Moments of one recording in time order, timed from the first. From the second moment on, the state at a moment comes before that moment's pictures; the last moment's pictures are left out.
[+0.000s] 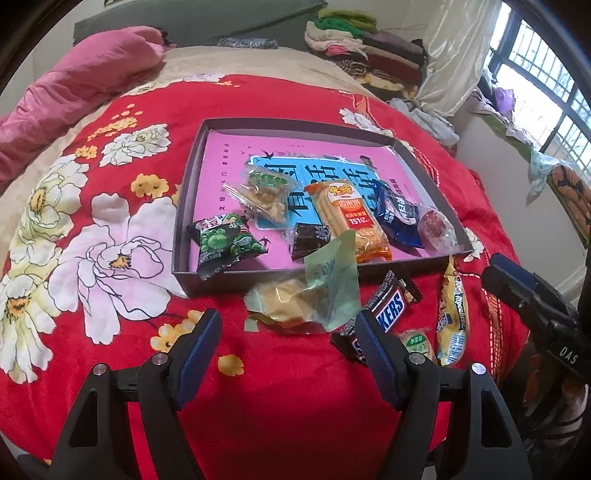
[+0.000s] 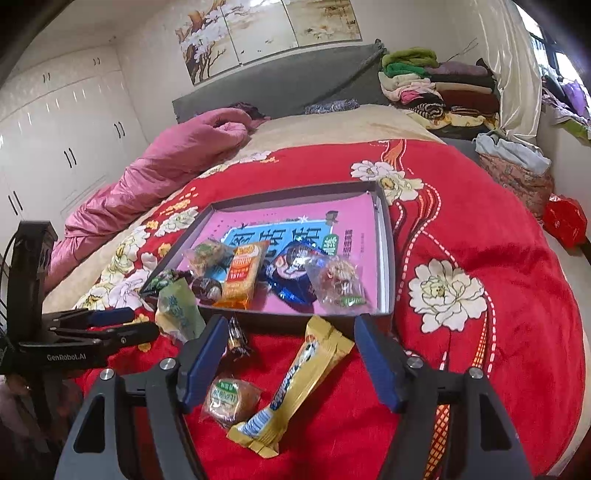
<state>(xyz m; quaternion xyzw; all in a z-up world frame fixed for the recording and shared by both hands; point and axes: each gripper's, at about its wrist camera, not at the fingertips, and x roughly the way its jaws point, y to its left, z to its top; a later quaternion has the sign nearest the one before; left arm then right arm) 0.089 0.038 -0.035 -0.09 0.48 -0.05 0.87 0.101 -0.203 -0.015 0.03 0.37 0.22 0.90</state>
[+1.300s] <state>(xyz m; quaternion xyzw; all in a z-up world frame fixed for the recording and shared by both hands) 0.092 0.045 -0.060 -0.11 0.49 -0.06 0.86 0.090 -0.195 -0.064 0.03 0.48 0.20 0.85</state>
